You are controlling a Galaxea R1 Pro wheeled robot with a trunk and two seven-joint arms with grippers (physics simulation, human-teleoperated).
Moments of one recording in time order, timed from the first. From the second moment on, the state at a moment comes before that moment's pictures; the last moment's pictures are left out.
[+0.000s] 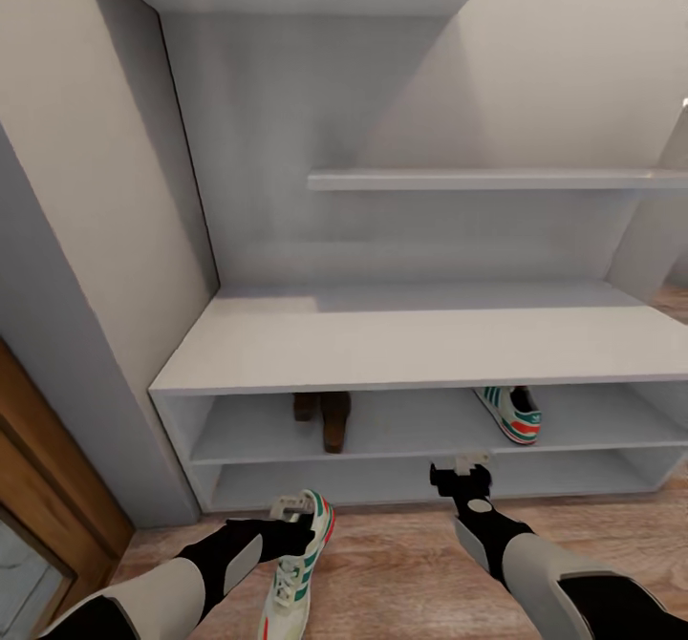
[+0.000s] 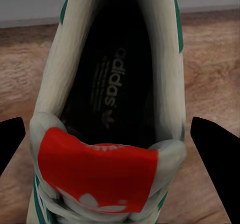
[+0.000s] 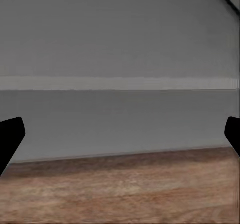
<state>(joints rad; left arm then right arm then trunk) -0.72 -0.07 -0.67 -0.16 0.67 0.21 -0.19 -0.80 0.02 0.05 -0.04 0.05 -0.27 -0.21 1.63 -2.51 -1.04</state>
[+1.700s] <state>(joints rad) -0.72 -0.07 -0.67 -0.16 0.67 0.20 -0.19 -0.79 0.01 0.05 -0.03 0.06 -0.27 -0.20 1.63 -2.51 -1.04</state>
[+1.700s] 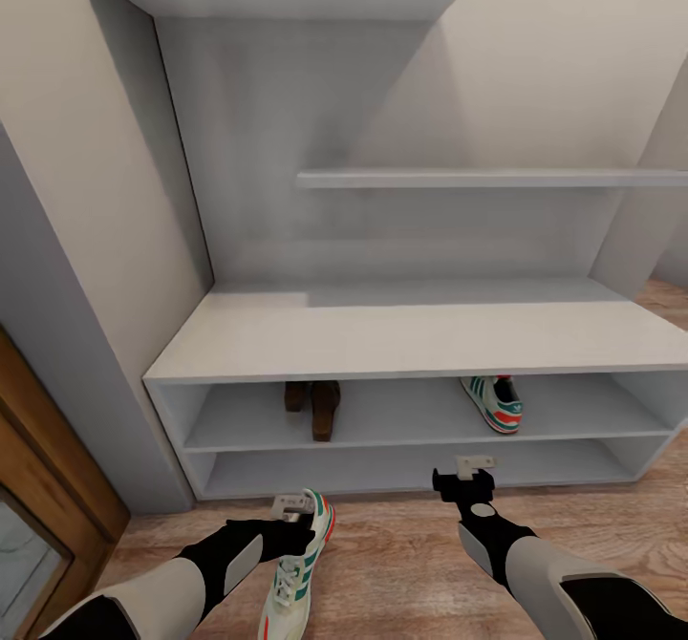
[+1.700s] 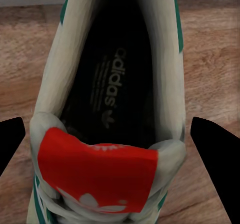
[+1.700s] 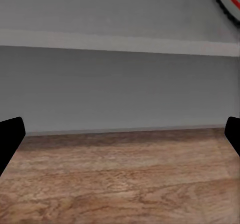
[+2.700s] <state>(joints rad) -0.72 -0.08 -0.67 -0.16 0.67 0.20 -0.19 -0.79 0.01 0.05 -0.03 0.06 -0.27 -0.20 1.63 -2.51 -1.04</state>
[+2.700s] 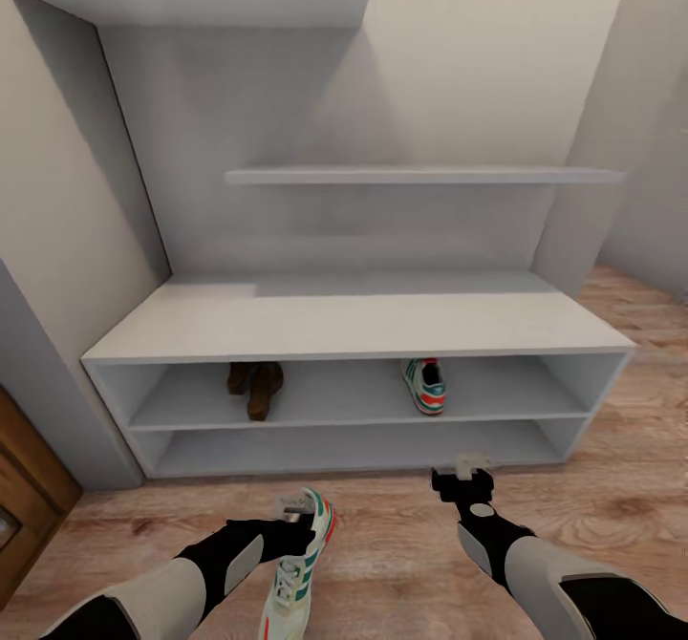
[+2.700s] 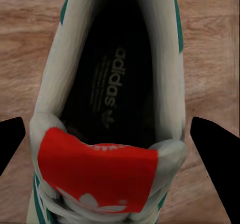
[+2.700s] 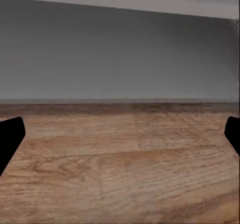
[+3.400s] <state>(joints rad) -0.72 -0.08 -0.67 -0.16 0.67 0.20 -0.18 -0.79 0.02 0.05 -0.03 0.06 -0.27 -0.20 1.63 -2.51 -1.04</state>
